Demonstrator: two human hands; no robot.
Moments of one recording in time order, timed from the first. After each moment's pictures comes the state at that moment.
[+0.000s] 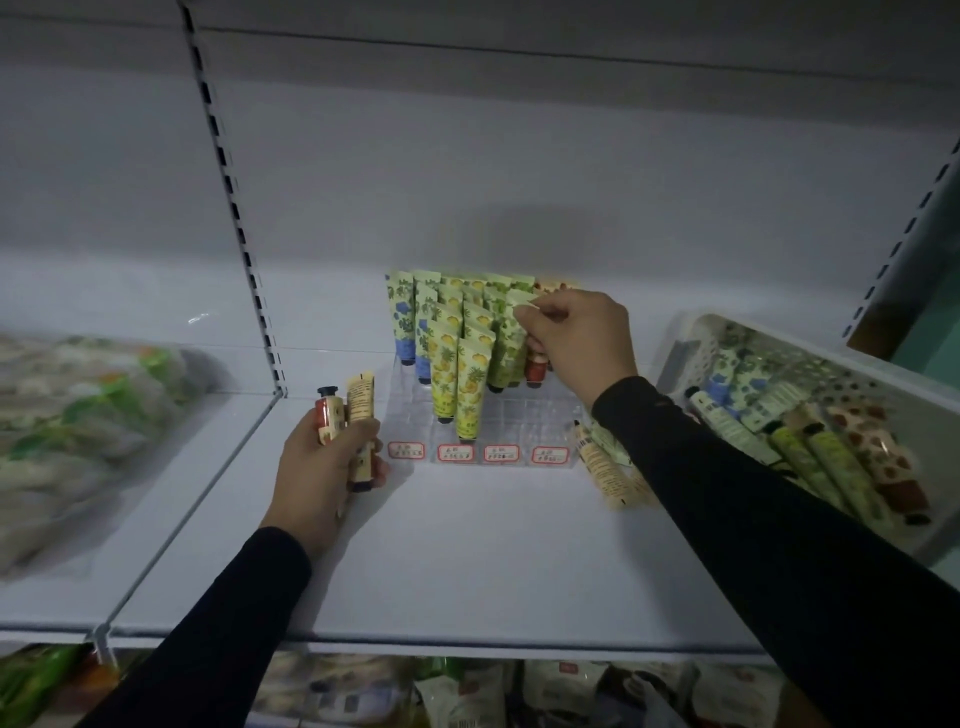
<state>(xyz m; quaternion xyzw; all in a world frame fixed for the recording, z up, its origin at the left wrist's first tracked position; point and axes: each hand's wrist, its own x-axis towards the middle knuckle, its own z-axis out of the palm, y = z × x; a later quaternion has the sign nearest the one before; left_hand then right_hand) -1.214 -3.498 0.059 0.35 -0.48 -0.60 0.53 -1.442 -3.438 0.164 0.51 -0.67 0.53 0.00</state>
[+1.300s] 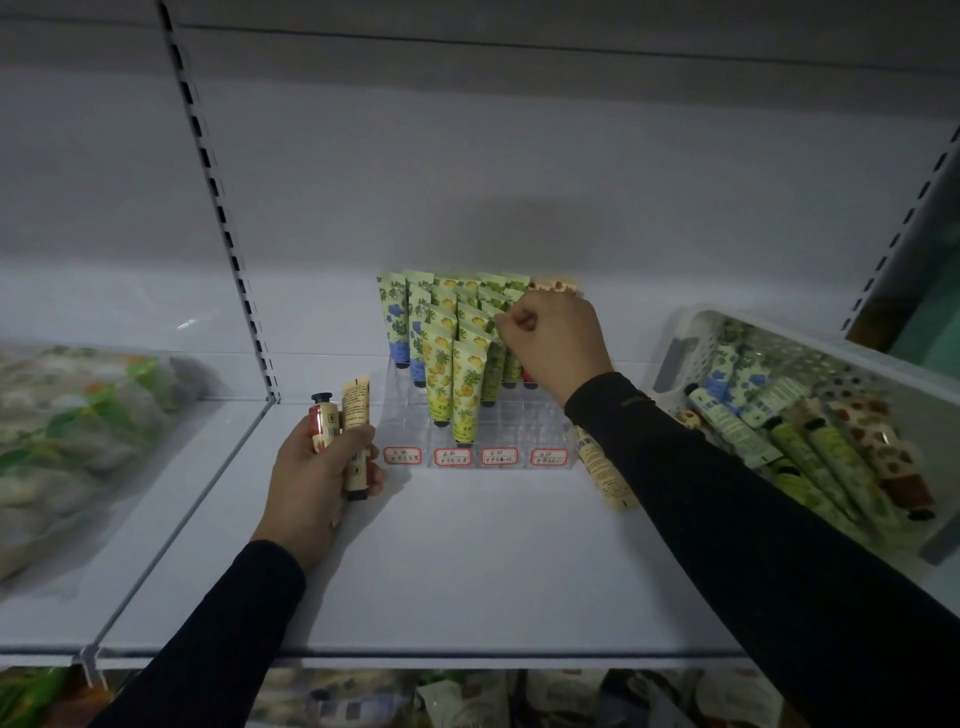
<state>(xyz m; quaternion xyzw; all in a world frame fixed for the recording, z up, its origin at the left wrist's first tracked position) -1.214 -3.493 0.063 0.34 -0.50 -0.60 0.52 -1.435 -3.455 0.161 0.57 -0.71 0.41 0.10</state>
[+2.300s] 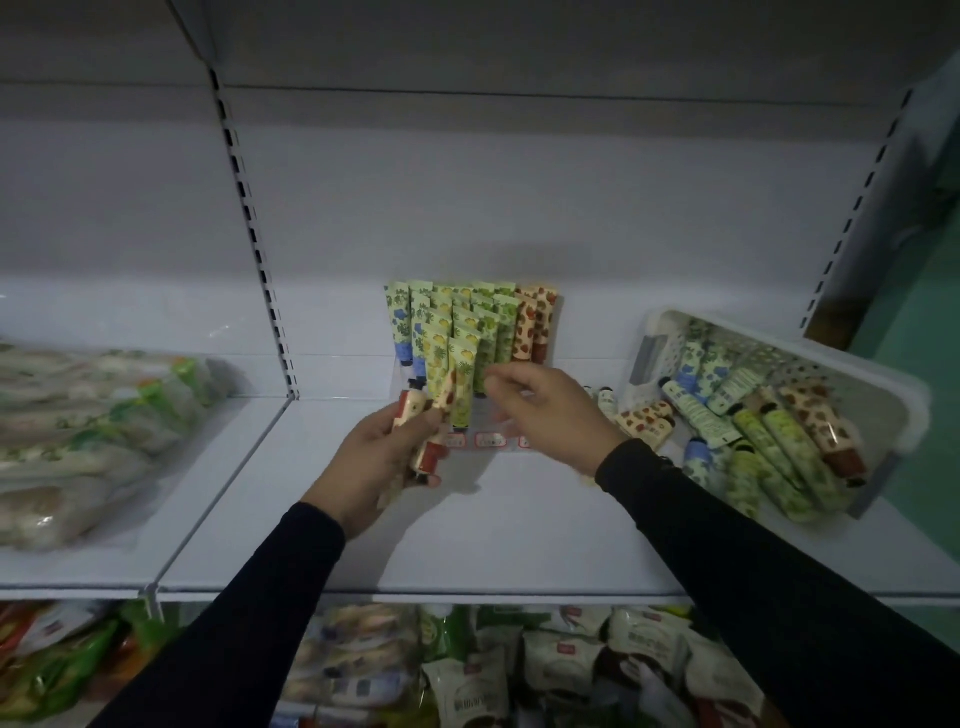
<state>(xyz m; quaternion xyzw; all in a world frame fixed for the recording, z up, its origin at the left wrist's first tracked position) -1.227 -3.440 0.098 0.26 -0.56 -0.69 0.38 -1.407 -3.364 0.140 0.60 -0.65 0.43 -0.20</state>
